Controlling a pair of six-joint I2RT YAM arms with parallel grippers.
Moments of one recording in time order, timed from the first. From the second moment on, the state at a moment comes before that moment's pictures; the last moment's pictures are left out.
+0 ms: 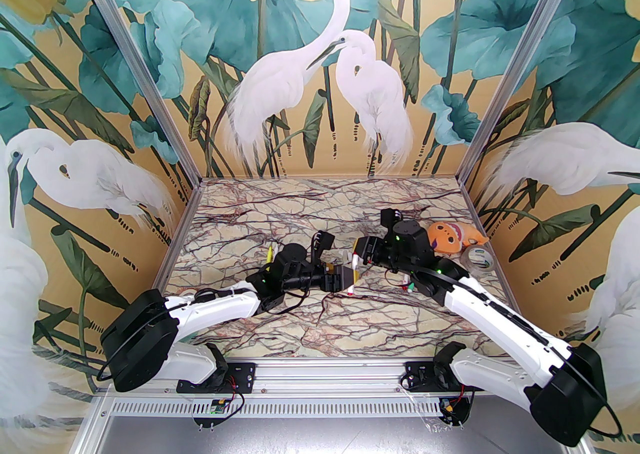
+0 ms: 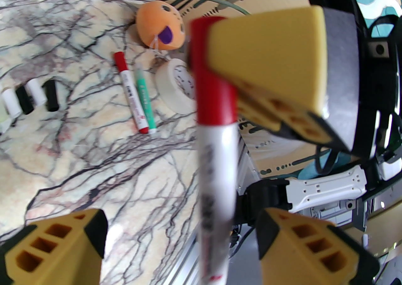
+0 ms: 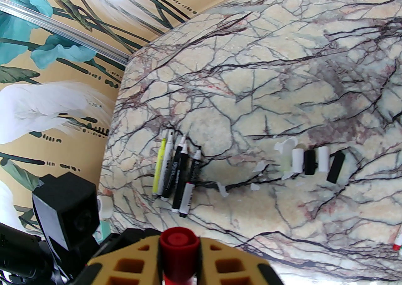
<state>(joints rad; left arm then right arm) -0.87 1.42 0.69 0.40 0.44 -0.79 0.58 1.07 0.78 -0.20 -0.24 0.84</state>
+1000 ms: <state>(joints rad) -0.88 1.45 0.70 0.44 0.50 -0.76 0.66 0.96 0.65 -0.05 -0.13 0.95</state>
